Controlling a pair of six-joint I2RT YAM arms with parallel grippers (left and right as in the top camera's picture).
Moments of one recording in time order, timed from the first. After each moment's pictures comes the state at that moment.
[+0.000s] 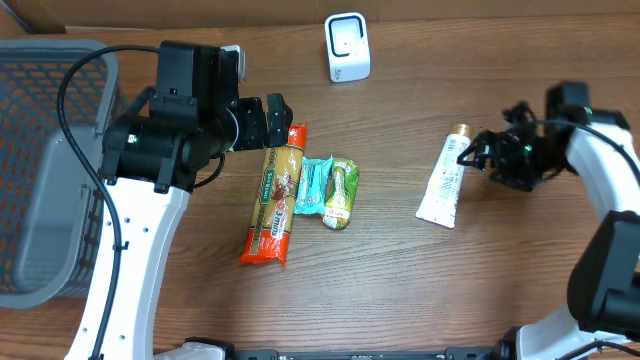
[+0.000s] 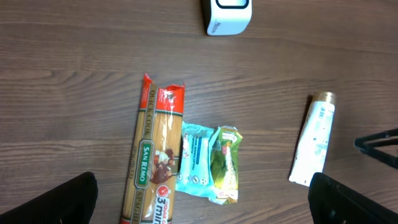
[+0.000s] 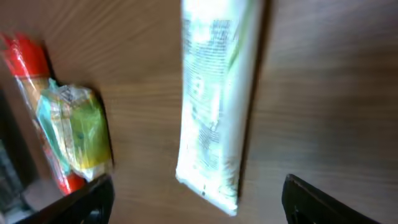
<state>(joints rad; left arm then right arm) -0.20 1.45 1.66 -1.12 0.14 -0.29 -0.19 1.79 1.26 -0.95 -0.57 0.05</state>
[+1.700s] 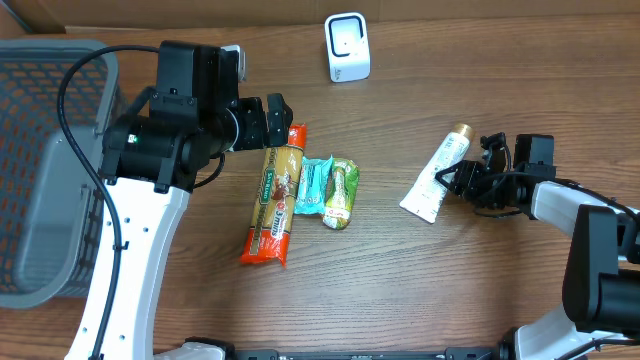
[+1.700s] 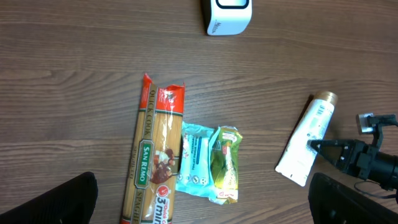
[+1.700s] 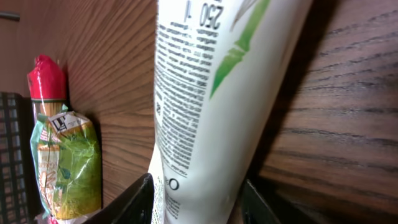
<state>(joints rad) -0.20 1.45 1.66 -1.12 0.14 -0.29 -0.12 1.80 0.78 -0.15 -0.70 0.27</state>
